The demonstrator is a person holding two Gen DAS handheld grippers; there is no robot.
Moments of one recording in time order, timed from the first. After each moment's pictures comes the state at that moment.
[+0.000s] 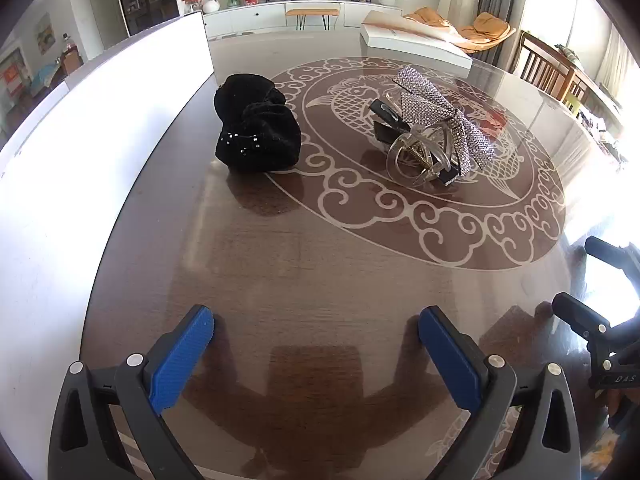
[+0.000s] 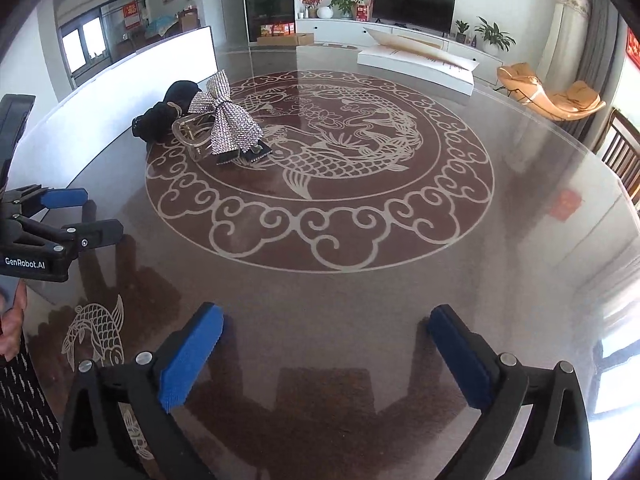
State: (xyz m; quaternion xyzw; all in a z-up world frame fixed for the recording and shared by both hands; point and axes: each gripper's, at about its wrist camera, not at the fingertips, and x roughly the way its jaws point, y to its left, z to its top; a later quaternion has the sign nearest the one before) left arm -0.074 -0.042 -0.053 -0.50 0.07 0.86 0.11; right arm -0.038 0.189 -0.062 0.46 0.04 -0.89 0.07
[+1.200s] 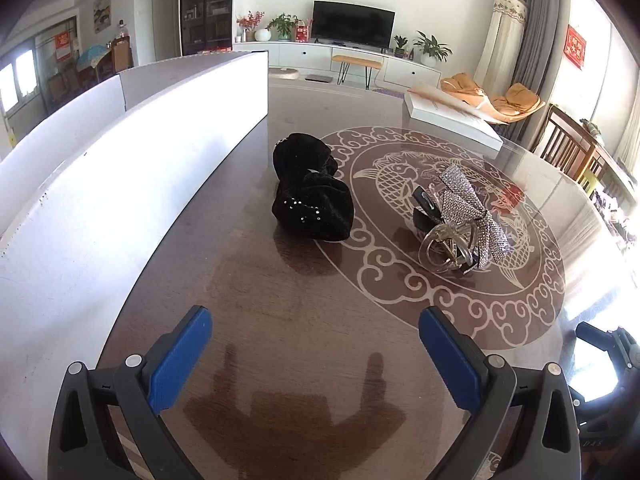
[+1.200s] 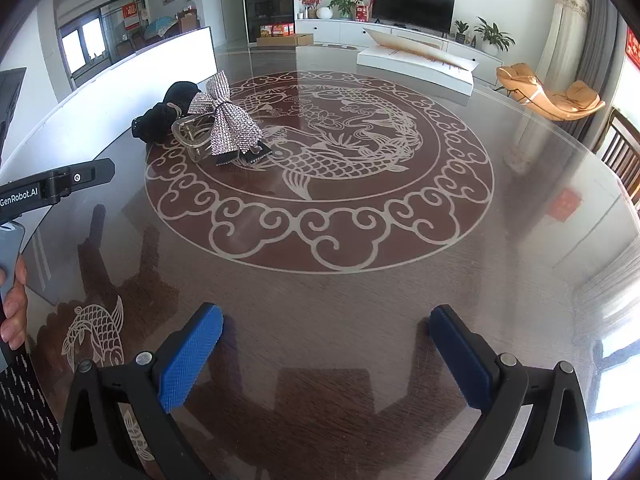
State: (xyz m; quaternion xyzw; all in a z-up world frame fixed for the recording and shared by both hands) left arm -0.080 -0.066 -0.026 -0.42 -0.02 0.90 0.06; right arm -0.038 0.190 -0.062 0.46 0.04 -0.89 0.07
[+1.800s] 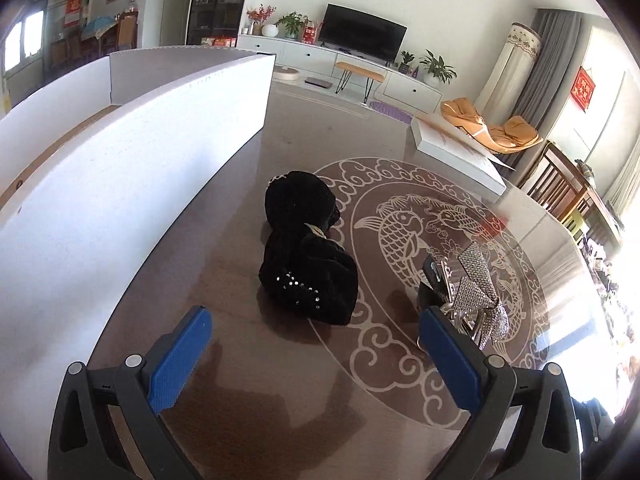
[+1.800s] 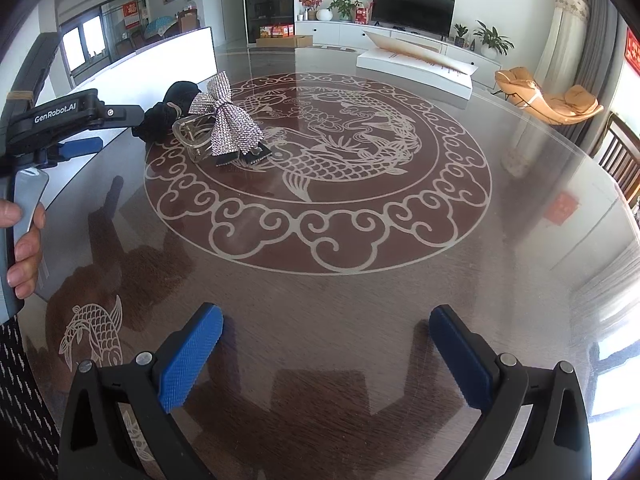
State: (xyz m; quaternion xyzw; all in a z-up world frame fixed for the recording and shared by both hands) left arm -0.144 -0.072 -0.027 -0.43 -0.09 0.90 0.08; right arm -0.037 0.187 -0.060 0.45 0.05 -0.89 0.06
